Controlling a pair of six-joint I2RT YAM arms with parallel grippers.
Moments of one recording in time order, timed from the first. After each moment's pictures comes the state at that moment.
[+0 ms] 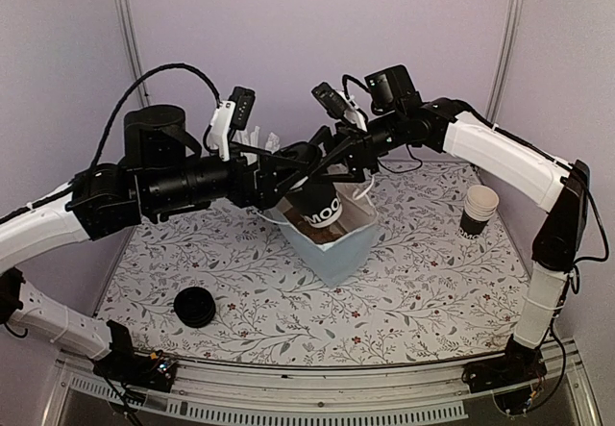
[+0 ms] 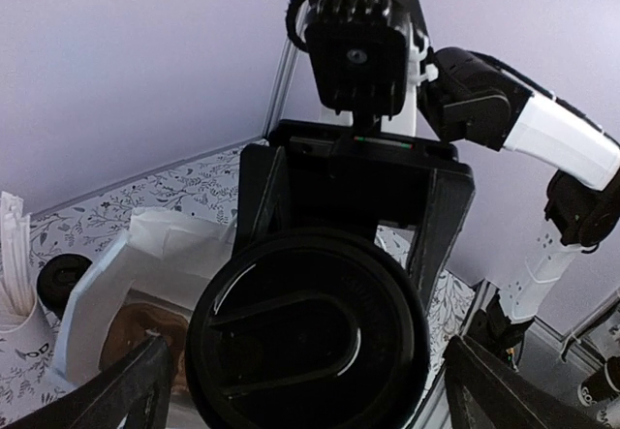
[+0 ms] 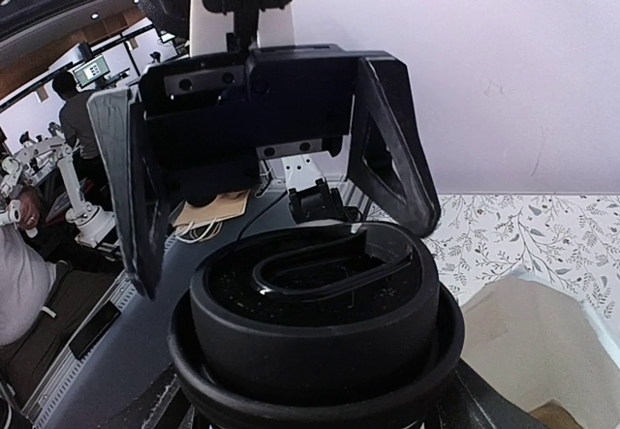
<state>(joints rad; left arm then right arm) -1.06 1.18 1.22 -0.21 -0.14 -0.33 0.73 1.86 1.89 -0.57 -1.23 -0.27</state>
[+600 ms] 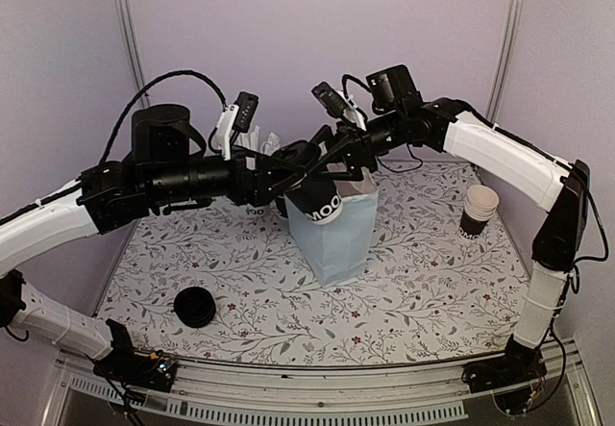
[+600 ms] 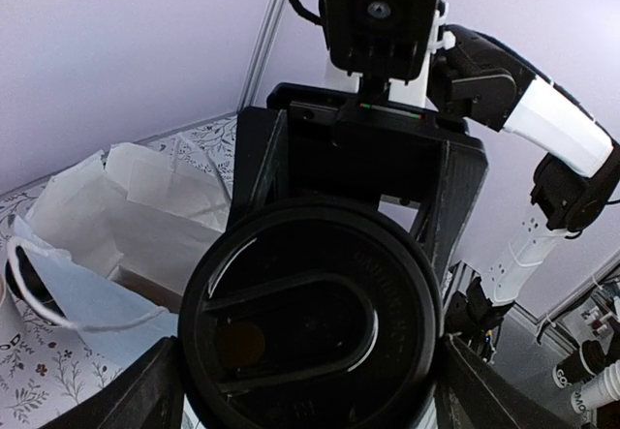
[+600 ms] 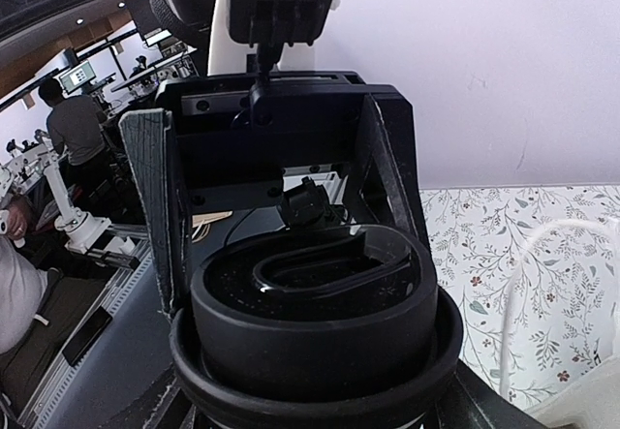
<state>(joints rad) -0.96 1.21 1.21 -0.22 0.05 -0.36 0.72 1.86 1.88 -0.56 -1.20 -0.25</state>
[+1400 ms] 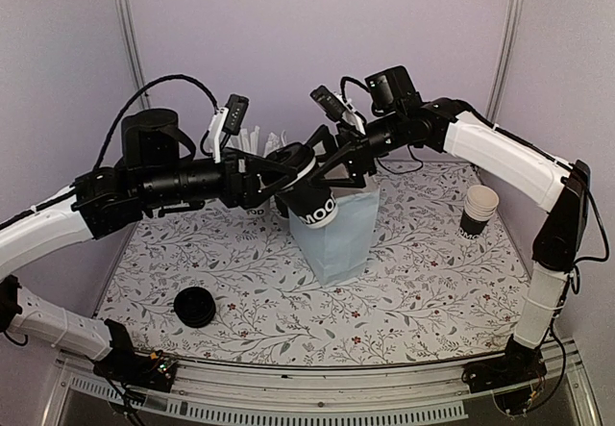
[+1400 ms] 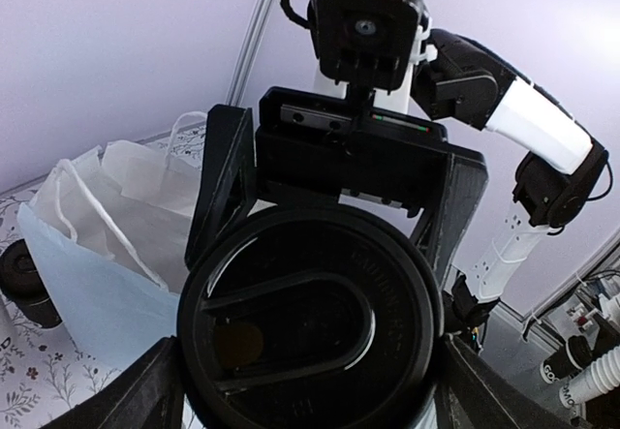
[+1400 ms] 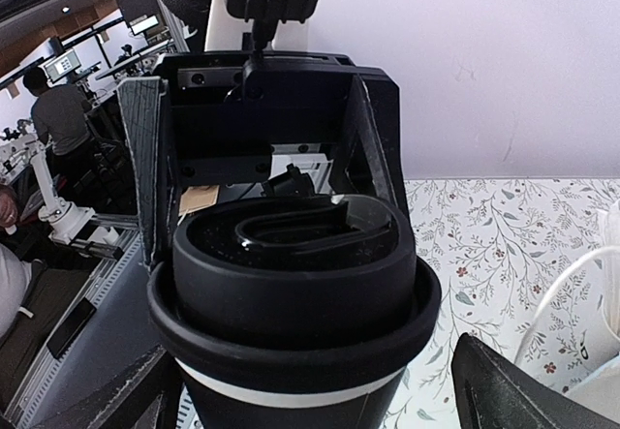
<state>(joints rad) -0.93 1.17 1.15 -0.16 0.15 -0.37 0.72 1.86 1.88 -0.59 -1.17 -0.28</state>
